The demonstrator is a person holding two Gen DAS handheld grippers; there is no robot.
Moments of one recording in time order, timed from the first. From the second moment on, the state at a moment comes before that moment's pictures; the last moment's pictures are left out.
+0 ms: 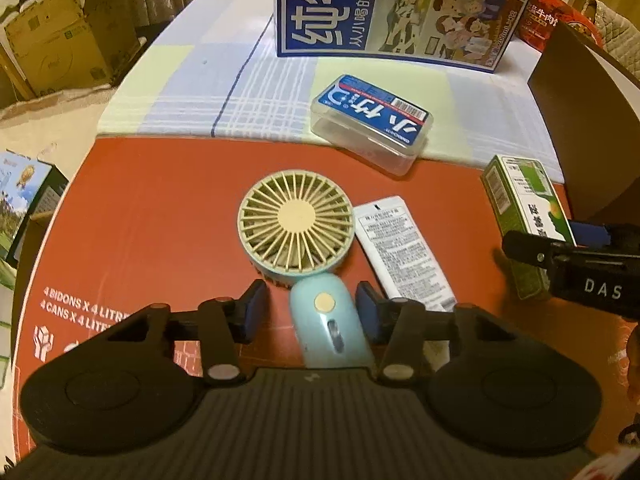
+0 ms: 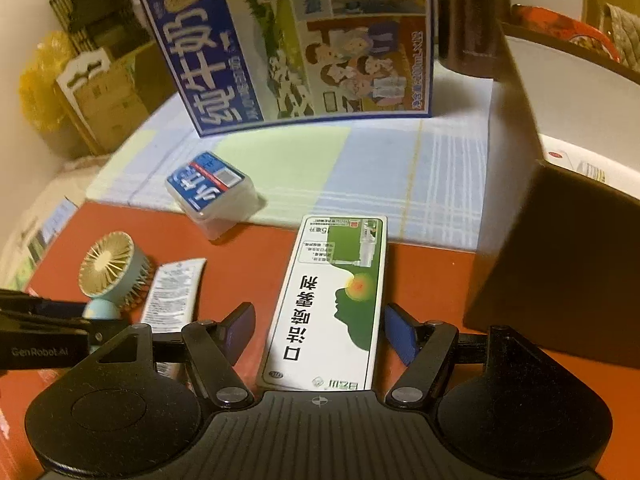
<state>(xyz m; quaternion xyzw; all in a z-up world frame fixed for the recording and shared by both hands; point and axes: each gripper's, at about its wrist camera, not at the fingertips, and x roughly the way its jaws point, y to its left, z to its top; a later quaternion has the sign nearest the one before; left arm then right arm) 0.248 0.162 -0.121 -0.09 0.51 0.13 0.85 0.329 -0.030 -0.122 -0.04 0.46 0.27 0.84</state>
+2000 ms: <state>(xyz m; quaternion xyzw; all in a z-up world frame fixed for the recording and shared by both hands) 0.156 0.120 -0.118 -0.07 0.51 0.14 0.85 0.223 -0.078 -0.123 -0.13 0.45 0.32 0.82</state>
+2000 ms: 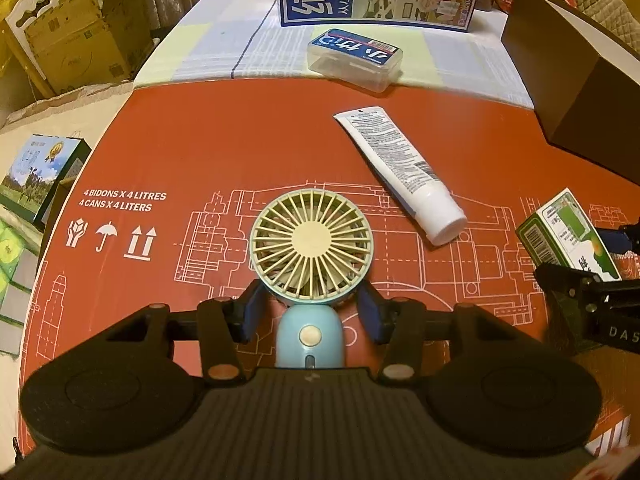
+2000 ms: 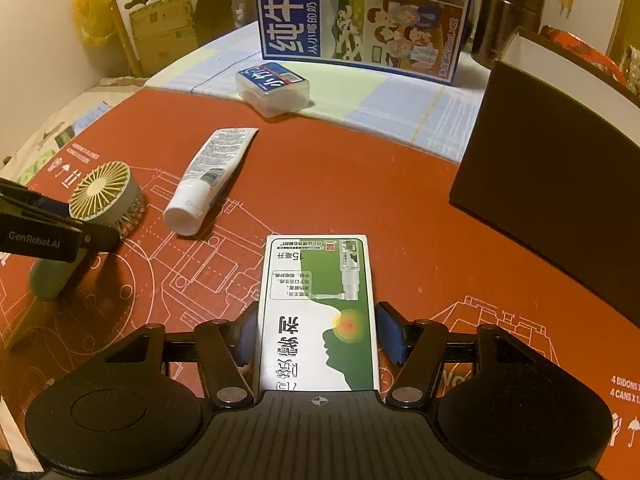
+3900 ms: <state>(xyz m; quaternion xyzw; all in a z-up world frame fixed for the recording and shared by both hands) 0.148 0.113 -0.082 -0.07 0.47 0.13 0.87 0.220 -0.094 -0.095 -0.09 0.43 0.31 0.84</state>
